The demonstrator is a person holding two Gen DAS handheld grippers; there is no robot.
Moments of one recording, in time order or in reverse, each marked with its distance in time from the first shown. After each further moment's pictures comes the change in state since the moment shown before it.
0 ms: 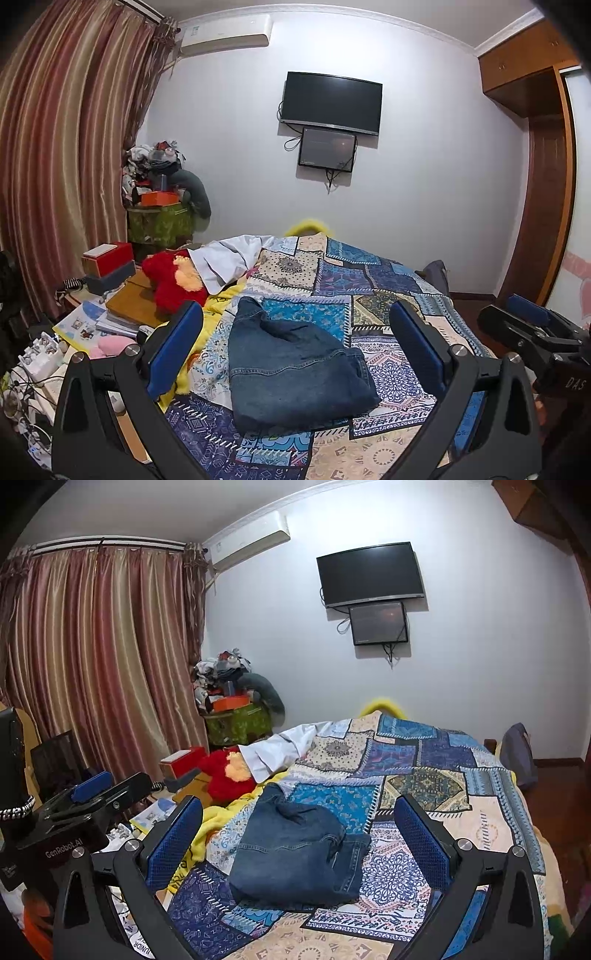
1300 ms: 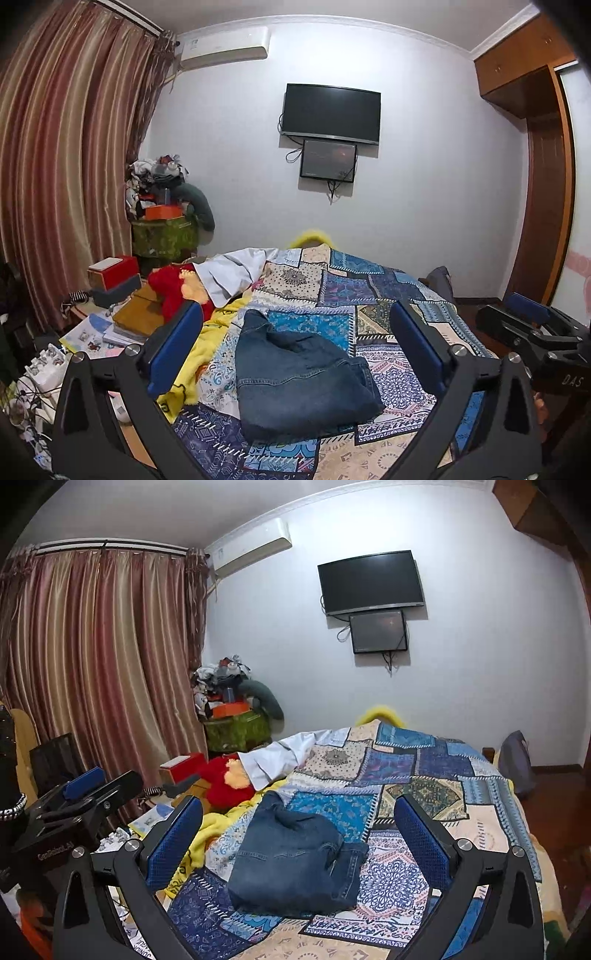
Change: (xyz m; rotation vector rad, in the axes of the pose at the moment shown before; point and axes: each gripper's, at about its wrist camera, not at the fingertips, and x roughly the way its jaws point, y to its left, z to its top) left arm -0.009 -0.004 0.013 0.020 -0.043 0.022; right arm -0.003 0.003 0.006 -0.017 -0.023 -0.001
